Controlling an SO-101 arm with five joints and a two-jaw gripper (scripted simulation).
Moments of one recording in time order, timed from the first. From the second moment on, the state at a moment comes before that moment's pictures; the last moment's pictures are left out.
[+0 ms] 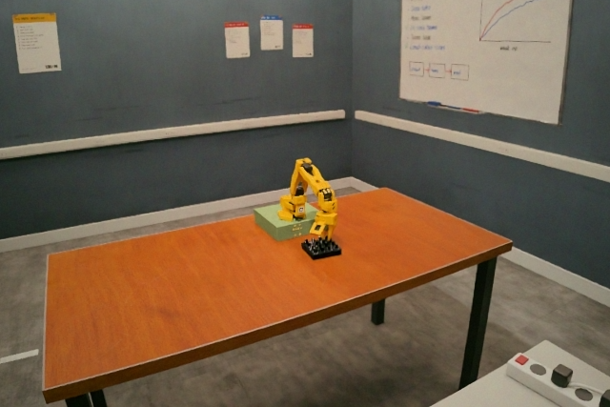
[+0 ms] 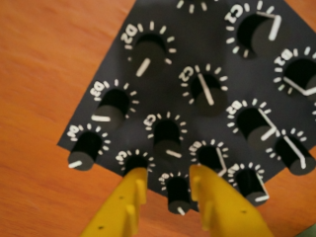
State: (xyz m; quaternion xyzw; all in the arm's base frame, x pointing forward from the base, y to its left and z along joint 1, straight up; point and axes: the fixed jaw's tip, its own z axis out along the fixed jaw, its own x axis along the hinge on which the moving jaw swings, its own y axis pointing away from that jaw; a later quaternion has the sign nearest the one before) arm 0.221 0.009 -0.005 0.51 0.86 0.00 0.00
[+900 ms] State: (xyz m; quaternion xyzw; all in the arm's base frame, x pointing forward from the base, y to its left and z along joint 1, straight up) arm 0.224 0.009 -0.024 0.51 0.86 0.00 0.00
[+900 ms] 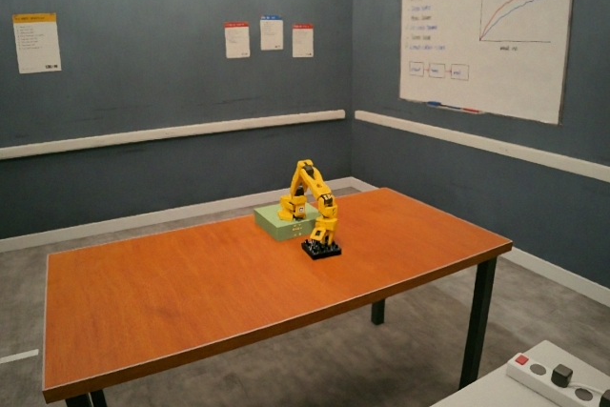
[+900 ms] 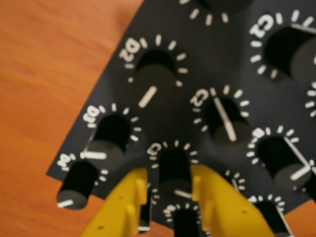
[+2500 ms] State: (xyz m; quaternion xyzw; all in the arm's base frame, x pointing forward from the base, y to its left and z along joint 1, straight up) arm 0.221 0.009 -0.030 0.51 0.86 0.00 0.01
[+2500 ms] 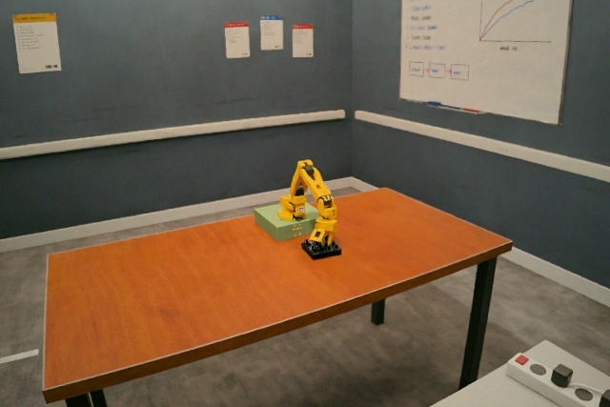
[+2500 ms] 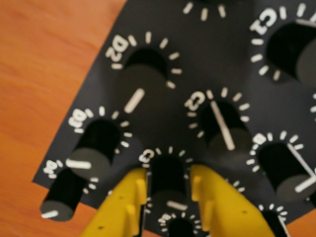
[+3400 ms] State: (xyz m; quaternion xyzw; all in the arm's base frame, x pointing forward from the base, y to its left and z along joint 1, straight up) arm 0.219 0.009 -0.030 0.51 0.86 0.00 0.01
